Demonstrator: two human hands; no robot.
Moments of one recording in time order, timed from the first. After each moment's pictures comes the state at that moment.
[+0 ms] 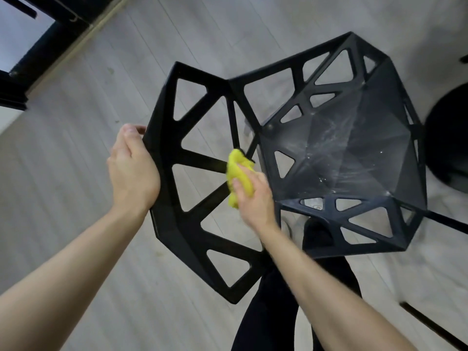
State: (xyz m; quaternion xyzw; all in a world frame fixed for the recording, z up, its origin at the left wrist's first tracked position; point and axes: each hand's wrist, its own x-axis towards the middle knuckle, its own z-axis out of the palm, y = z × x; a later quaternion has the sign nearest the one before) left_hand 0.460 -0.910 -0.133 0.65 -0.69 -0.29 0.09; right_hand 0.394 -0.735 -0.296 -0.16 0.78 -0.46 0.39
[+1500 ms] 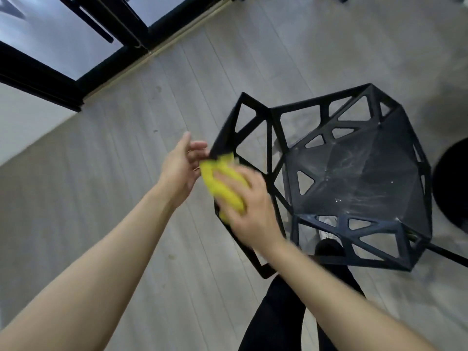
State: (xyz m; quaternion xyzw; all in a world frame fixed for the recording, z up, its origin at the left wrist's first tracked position) left_hand 0.500 -0.931 -0.099 0.65 -0.46 -0.60 0.10; right_hand 0.421 -0.755 -0.130 -0.43 0.68 -0.53 0.28
